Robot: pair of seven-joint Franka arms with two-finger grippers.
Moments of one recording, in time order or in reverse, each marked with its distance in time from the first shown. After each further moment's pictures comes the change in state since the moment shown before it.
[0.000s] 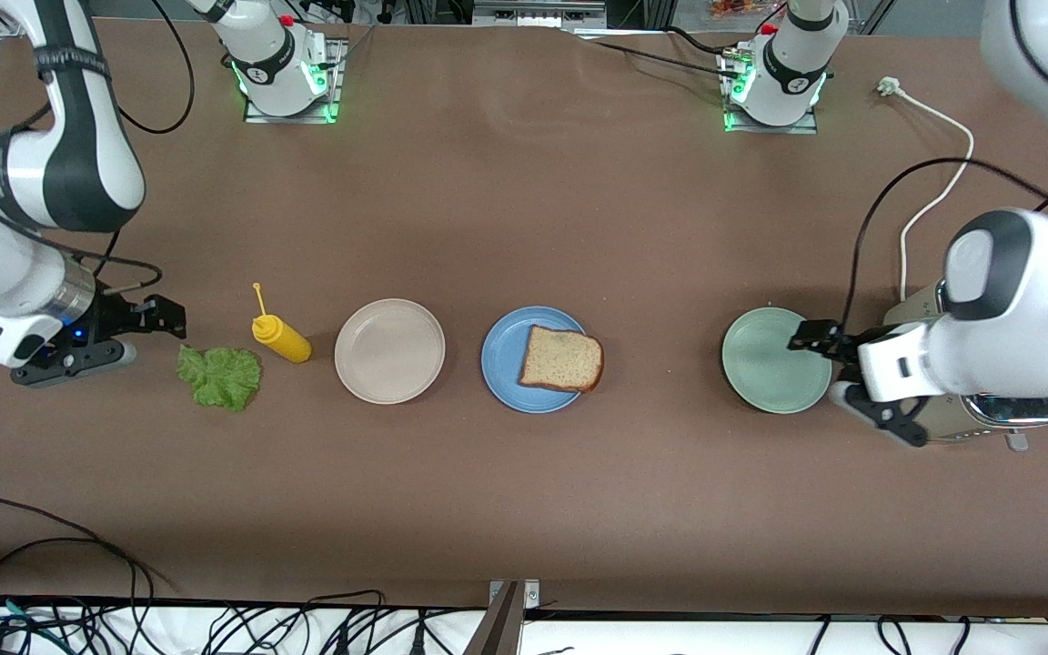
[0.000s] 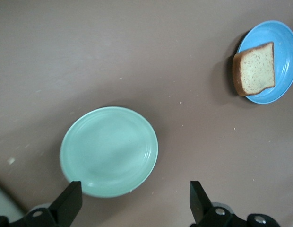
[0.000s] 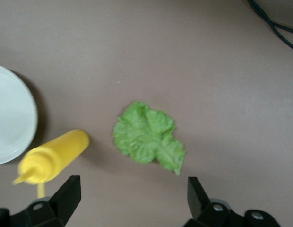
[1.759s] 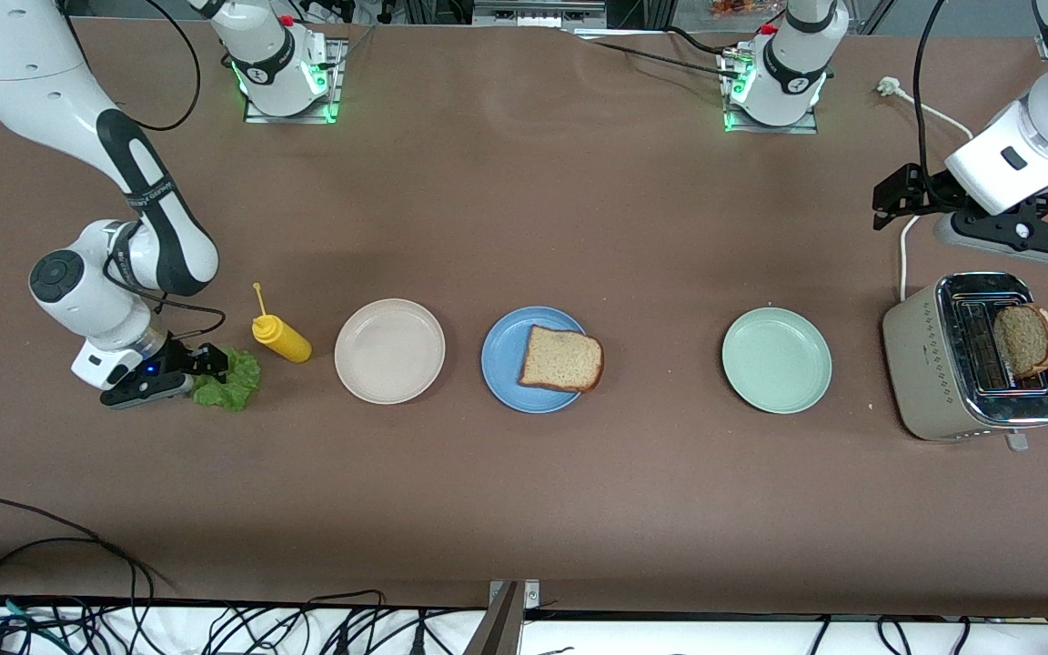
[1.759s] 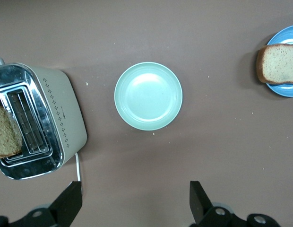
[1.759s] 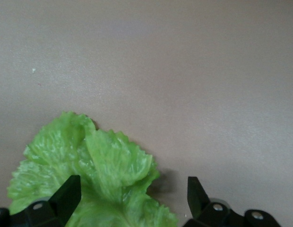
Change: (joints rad) left arm -0.130 -0.541 0.141 -0.317 0.127 -0.074 -0.268; right arm -0.101 0.296 0.019 -0.224 0.027 0.703 -0.128
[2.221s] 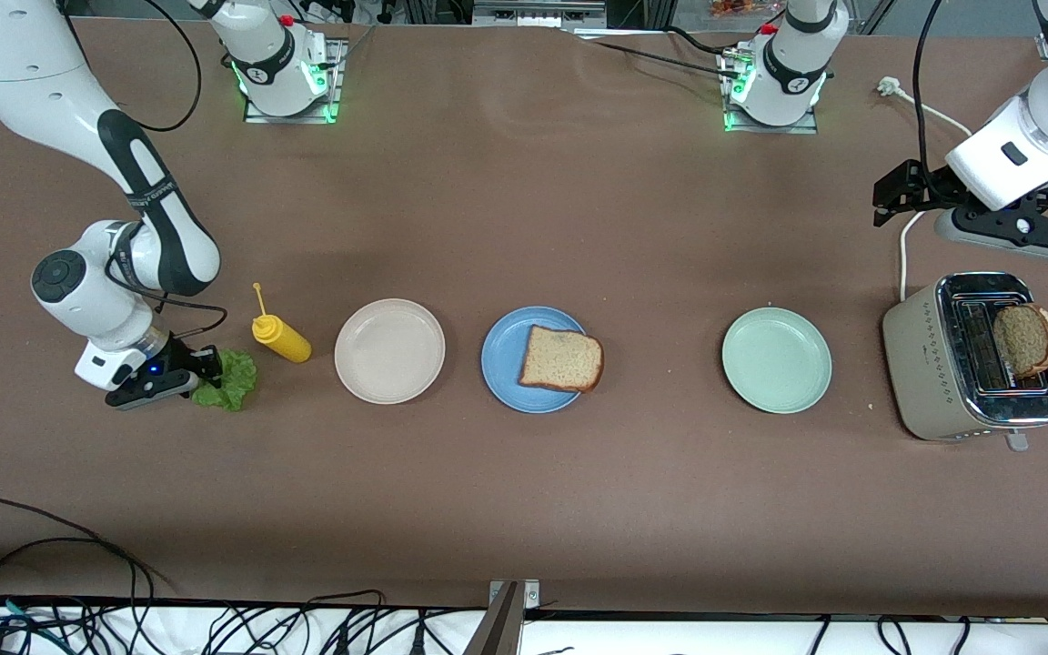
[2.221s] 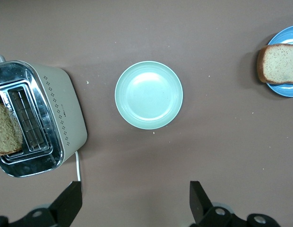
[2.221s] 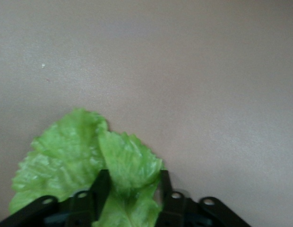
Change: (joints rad) left arm 0.000 -0.009 0.002 -0.008 0.000 0.000 -0.006; right arm -0.001 0.001 0.005 0.000 0.000 0.002 -0.062
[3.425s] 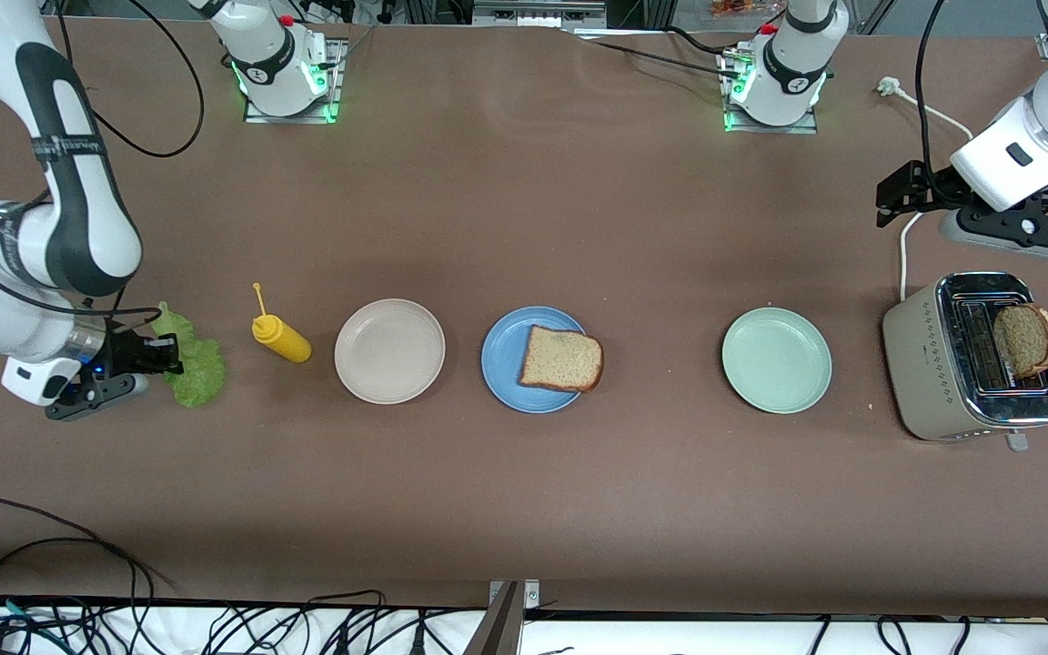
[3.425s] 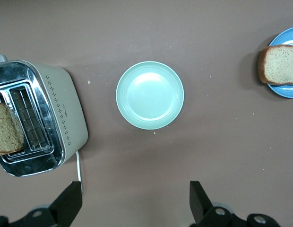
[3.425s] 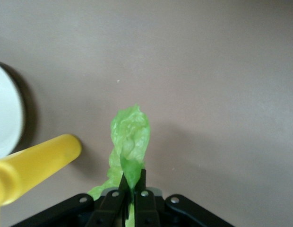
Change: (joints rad) left arm 0.000 0.001 0.005 0.002 0.000 0.000 0.000; right arm 0.000 -0.139 0.022 0.274 0.091 -0.662 0.011
